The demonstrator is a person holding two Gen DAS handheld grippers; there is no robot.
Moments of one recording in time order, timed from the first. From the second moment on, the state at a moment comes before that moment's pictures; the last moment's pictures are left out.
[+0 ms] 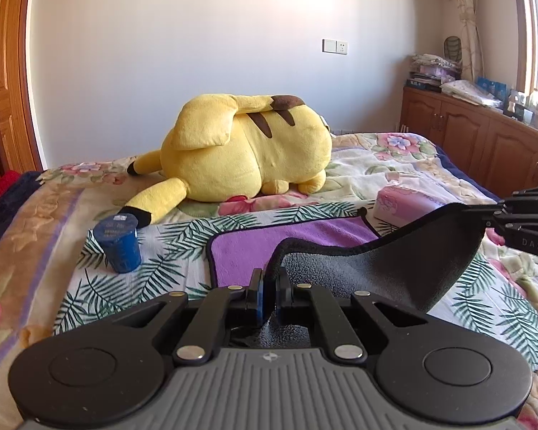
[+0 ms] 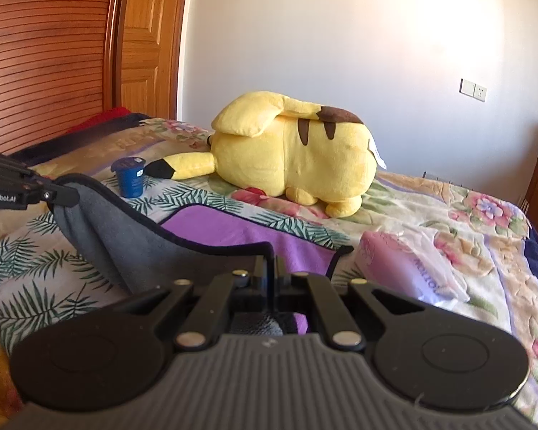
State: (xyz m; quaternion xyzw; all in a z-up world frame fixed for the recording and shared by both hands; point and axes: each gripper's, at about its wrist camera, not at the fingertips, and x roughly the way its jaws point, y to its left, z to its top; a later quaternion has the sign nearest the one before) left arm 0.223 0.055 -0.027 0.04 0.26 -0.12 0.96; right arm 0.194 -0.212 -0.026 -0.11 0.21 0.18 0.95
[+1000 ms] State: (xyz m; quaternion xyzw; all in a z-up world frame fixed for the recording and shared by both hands) left arm 0.360 0.056 -0.047 0.07 0.26 -0.09 0.96; right arm 0.311 -0.208 -0.047 -0.17 0.19 0.15 0.96
